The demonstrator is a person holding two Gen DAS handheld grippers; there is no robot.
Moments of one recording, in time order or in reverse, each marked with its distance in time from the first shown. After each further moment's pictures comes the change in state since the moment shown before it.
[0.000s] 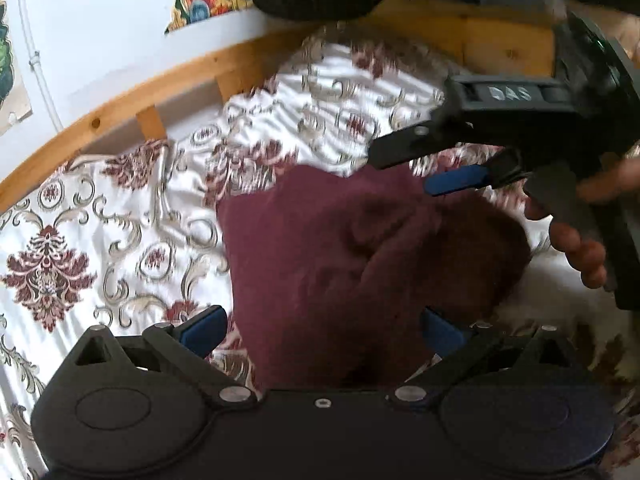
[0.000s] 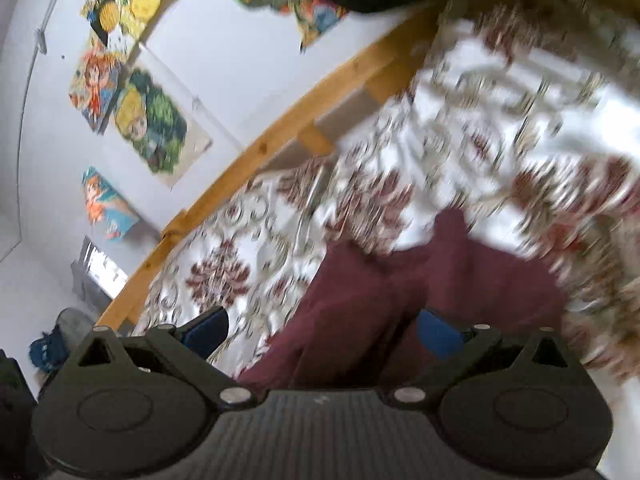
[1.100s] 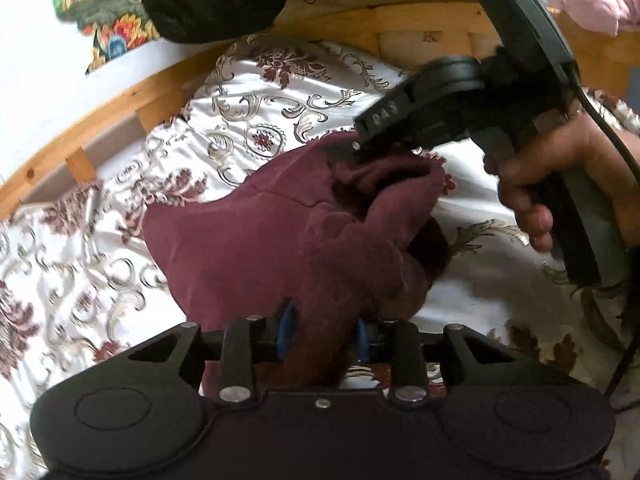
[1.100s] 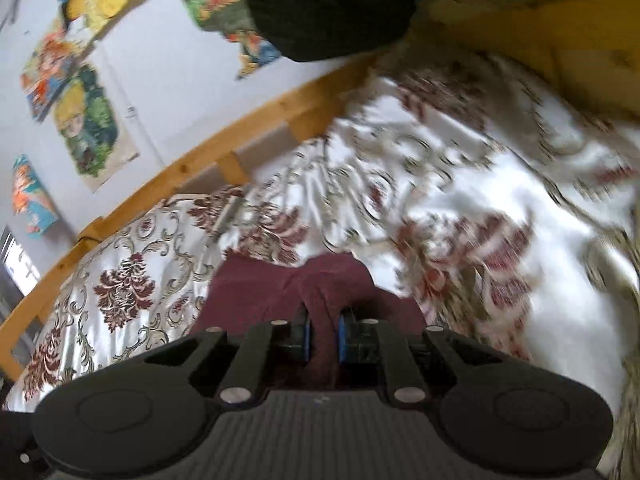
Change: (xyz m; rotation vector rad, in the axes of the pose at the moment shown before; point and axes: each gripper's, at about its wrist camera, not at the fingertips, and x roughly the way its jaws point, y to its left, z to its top) left arm 0.014 -0.067 0.007 0.116 -0.051 -0.120; right arm -0.052 -0.011 -0.007 -0.084 -0.144 -0.316
